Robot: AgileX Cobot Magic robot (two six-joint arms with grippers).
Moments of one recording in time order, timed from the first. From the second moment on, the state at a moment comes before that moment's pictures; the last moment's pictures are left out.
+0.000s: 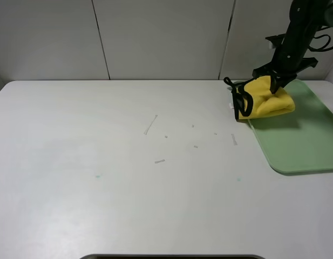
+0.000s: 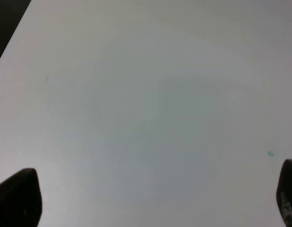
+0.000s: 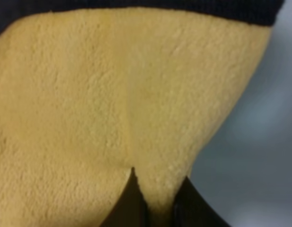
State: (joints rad) left arm -0.08 0.00 -0.50 0.19 1.06 -0.25; right arm 0.01 2.34 -1.99 -0.11 1.10 -0.16
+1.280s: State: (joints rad) left arm -0.08 0.00 -0.50 0.19 1.06 -0.25; right arm -0.15 2.34 -1.99 -0.04 1.10 -0.12
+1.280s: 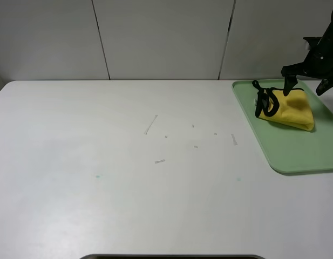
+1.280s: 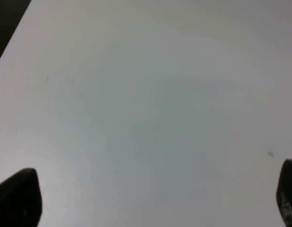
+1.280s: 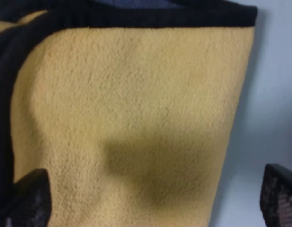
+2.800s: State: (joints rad) left arm -0.08 0.00 -0.50 0.19 1.06 -0.25; right arm -0.15 1.60 -1.36 0.13 1.21 -0.05
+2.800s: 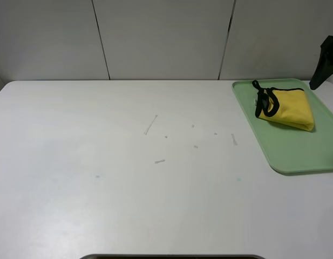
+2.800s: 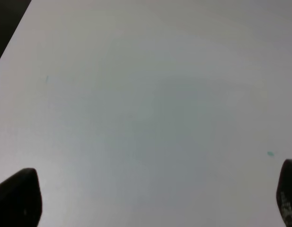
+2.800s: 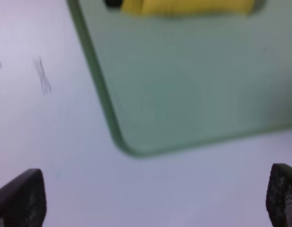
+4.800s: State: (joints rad) left arm -0.08 0.00 -0.50 0.19 1.06 -0.25; right arm -0.05 0.00 -0.49 0.07 1.02 -0.03
